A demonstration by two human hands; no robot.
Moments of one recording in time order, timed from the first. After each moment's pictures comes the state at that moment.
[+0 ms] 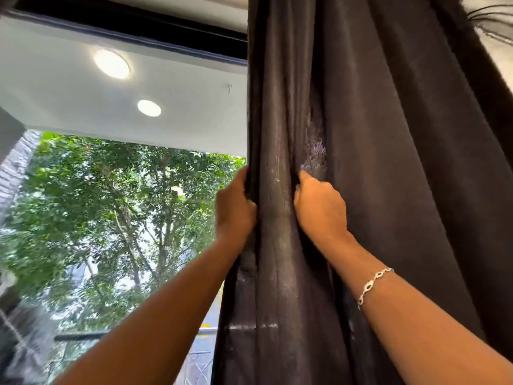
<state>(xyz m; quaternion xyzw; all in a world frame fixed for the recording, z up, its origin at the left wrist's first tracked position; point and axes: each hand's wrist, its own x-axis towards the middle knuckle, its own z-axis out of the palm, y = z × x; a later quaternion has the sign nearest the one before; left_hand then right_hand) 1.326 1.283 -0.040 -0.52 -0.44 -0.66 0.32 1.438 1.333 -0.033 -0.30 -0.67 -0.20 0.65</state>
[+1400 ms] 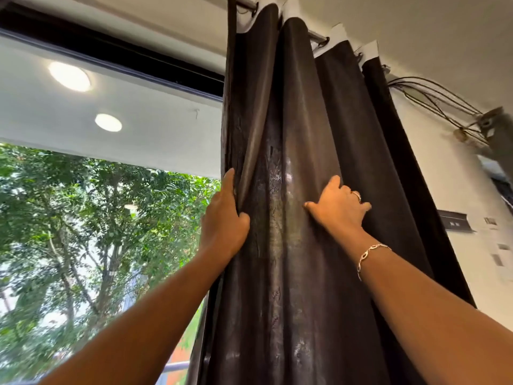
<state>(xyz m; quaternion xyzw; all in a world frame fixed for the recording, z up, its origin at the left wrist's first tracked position) 1.361 1.252 -0.024 -0.56 -0.47 -0.60 0.32 1.521 1.331 0.011 -0.53 -0.58 -0.16 0.60</state>
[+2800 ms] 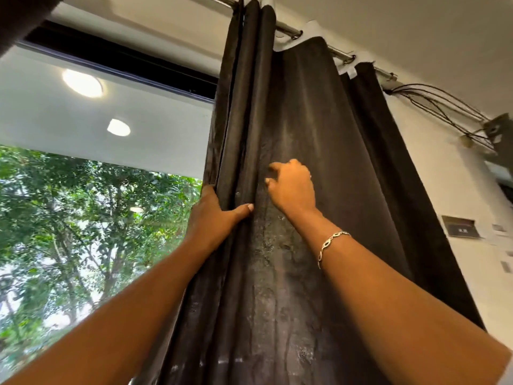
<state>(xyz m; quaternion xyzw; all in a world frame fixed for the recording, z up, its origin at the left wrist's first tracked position) 1.330 1.209 -0.017 -0.56 -0.44 -0.67 0.20 1.453 1.266 0.038 -0.30 -0.68 -0.23 0.63</state>
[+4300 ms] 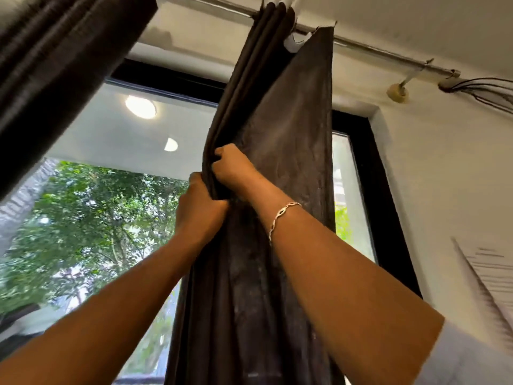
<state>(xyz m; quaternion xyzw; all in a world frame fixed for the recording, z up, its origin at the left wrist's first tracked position) 1.253 1.134 -0.002 -0.46 -0.47 -0.69 0.29 1.312 1.156 0.070 -0.09 -0.83 -0.01 0.55</state>
